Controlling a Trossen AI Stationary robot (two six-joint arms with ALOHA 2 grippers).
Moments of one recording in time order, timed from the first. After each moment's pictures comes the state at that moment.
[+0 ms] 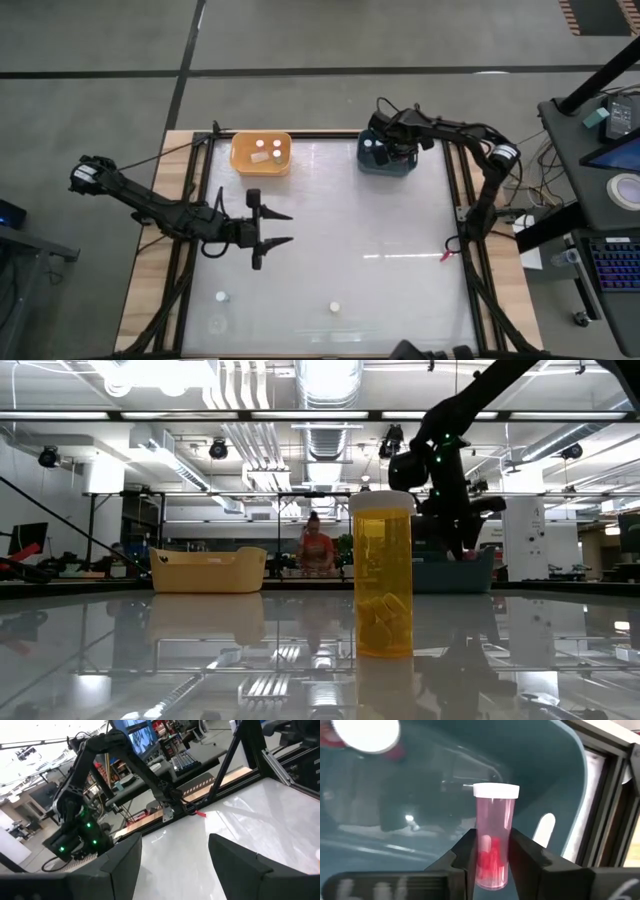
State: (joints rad) left arm -0.39 1.01 0.64 0.33 -0.46 0.46; right arm -0.70 1.82 1.32 -1.06 0.32 0.62
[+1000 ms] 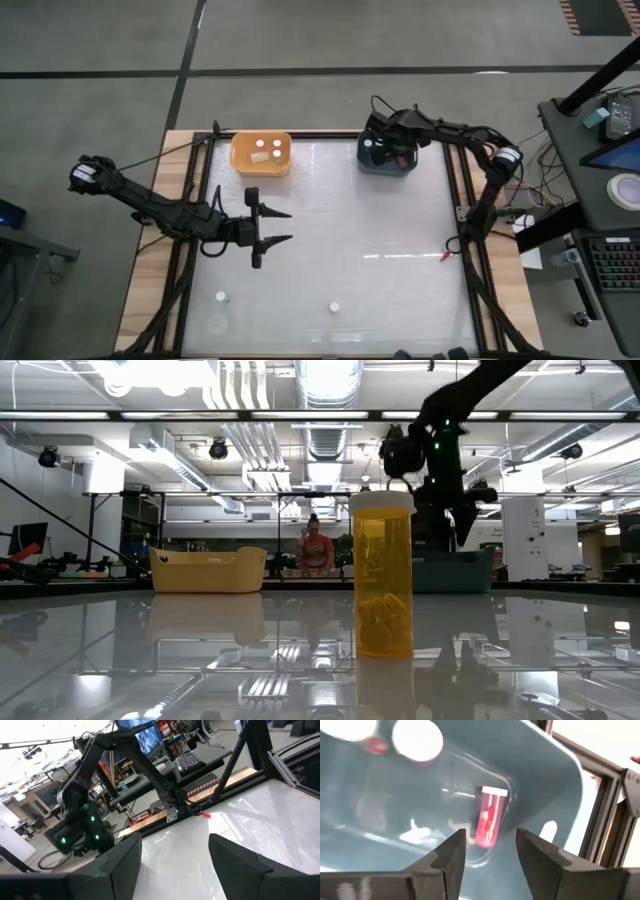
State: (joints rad) left arm -0.39 1.00 0.64 0.33 -0.48 0.46; right arm -0.65 1.78 1.34 -1.05 0.34 0.56
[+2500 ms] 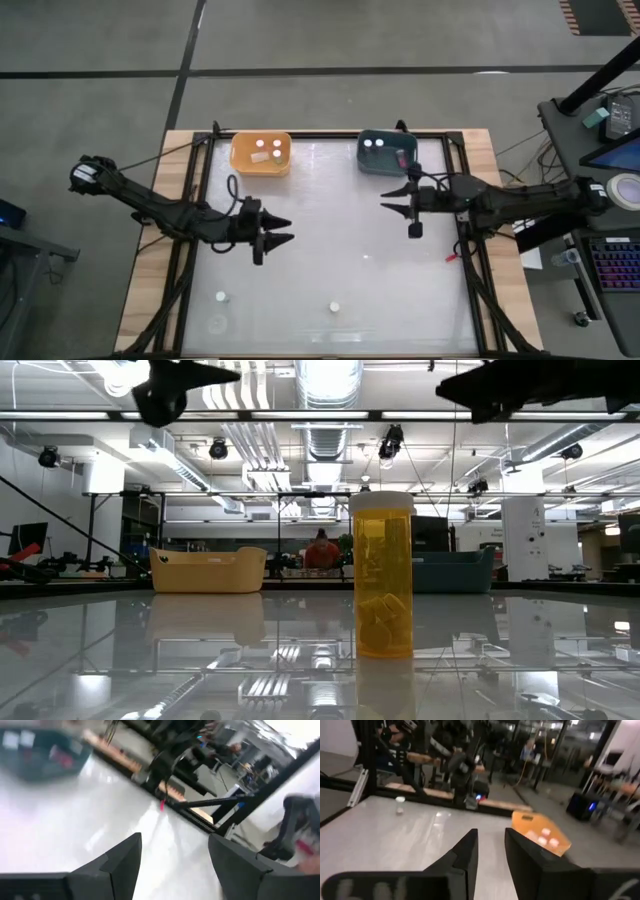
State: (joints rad) left arm -0.39 1.02 0.67 0.17 -0.48 -0.68; right arm 0.00 0.76 0.41 0.31 0.02 -0.22
